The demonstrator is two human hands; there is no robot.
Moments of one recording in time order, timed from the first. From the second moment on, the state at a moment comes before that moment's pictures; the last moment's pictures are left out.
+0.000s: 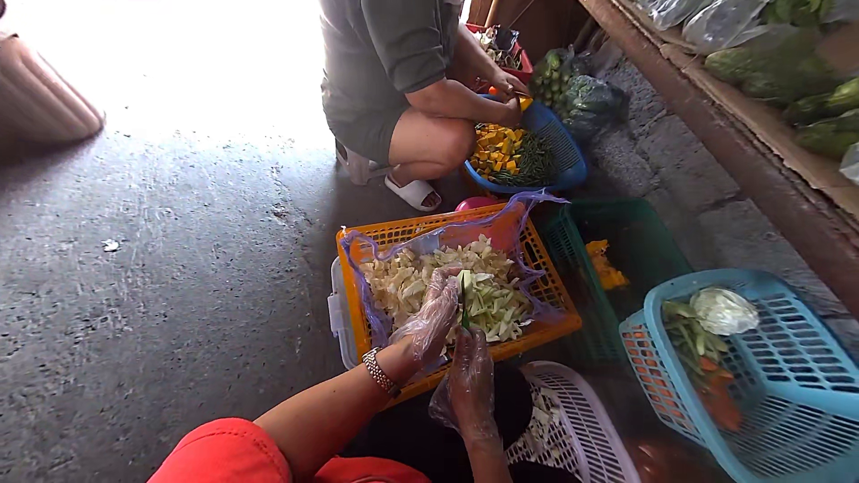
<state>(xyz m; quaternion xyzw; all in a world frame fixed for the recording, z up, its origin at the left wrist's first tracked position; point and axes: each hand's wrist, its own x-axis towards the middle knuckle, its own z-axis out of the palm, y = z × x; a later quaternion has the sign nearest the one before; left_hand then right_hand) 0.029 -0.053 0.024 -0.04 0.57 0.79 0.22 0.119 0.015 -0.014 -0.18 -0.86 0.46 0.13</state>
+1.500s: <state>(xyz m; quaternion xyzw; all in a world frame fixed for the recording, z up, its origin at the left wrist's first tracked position) 0.031 -0.048 0.019 -0.09 0.52 0.81 0.26 0.114 0.022 -0.009 -0.22 -0.85 0.46 0.07</state>
